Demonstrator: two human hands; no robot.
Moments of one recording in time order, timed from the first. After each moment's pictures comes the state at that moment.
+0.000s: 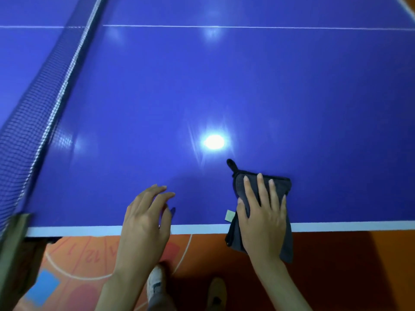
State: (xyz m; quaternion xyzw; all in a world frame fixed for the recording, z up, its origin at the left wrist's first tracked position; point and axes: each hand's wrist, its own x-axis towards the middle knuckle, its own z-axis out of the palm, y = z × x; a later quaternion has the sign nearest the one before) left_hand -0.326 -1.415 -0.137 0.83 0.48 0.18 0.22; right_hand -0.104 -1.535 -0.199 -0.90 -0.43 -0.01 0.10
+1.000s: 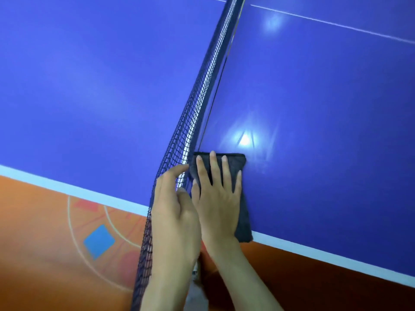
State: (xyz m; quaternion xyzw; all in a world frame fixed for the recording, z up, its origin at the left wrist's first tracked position) left_hand -0.557 -1.287 -0.081 0.52 0.67 0.36 0.39; right_hand -0.482 -1.277 -0.198 -0.80 -0.59 0.02 0.13
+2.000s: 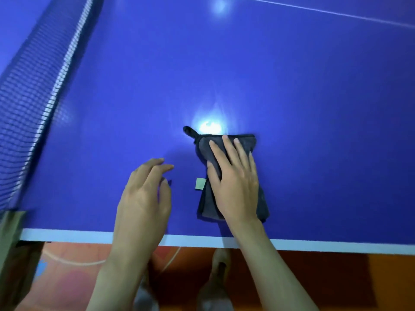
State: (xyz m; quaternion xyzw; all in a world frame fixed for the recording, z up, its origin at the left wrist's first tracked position) left_hand -0.350 -1.342 -0.140 0.77 0.53 0.21 0.27; right_hand -0.162 -1.382 -0.195 -0.83 -0.53 0.01 0.16
